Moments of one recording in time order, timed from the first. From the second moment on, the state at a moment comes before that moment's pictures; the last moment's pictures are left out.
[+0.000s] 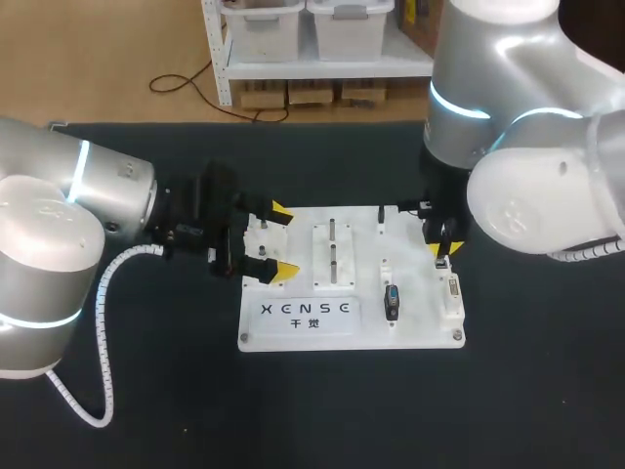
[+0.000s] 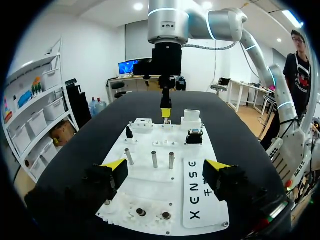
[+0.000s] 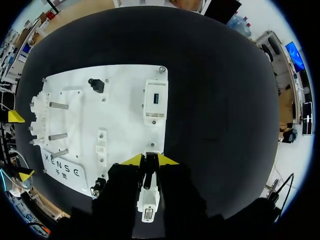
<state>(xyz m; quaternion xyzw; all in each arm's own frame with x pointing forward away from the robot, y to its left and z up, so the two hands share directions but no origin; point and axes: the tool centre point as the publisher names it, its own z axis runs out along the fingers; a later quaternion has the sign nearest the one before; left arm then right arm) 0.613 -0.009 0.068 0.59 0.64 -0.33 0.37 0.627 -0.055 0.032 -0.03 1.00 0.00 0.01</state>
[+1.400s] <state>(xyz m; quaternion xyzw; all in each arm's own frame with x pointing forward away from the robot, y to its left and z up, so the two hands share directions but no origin) 0.613 -0.009 0.068 0.59 0.64 -0.33 0.37 0.622 -0.056 0.023 -0.03 1.00 0.00 -0.01</state>
